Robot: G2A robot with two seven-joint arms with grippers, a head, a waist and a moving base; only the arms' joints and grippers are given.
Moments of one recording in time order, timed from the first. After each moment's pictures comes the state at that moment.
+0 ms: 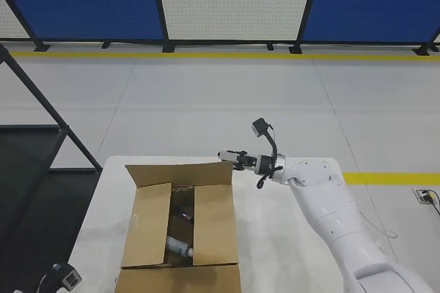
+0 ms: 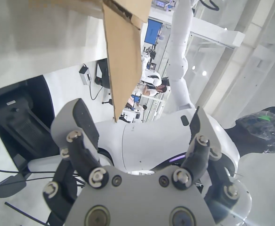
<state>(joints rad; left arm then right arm) 1.70 -0.88 -1.95 -1.67 -0.65 0.01 -1.52 -0.19 -1.55 1.17 -0.44 0.13 -0.71 1.09</state>
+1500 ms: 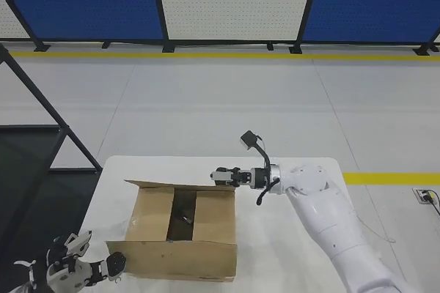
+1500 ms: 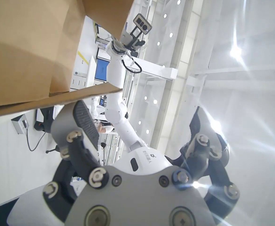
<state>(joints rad) 1.64 -0.92 -1.89 -1.81 -1.00 0.13 -1.04 -0.31 -1.49 1.08 -0.70 0.24 -0.60 1.22</state>
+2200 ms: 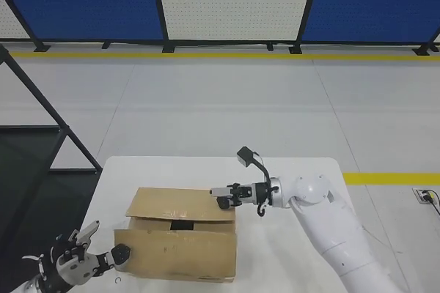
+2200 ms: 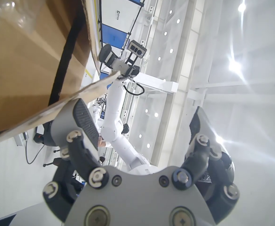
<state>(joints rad) 1.61 -0.93 -1.85 -1.81 -0.98 0.14 -0.91 -0.43 -1.42 1.05 -0.92 0.23 -0.28 1.24</state>
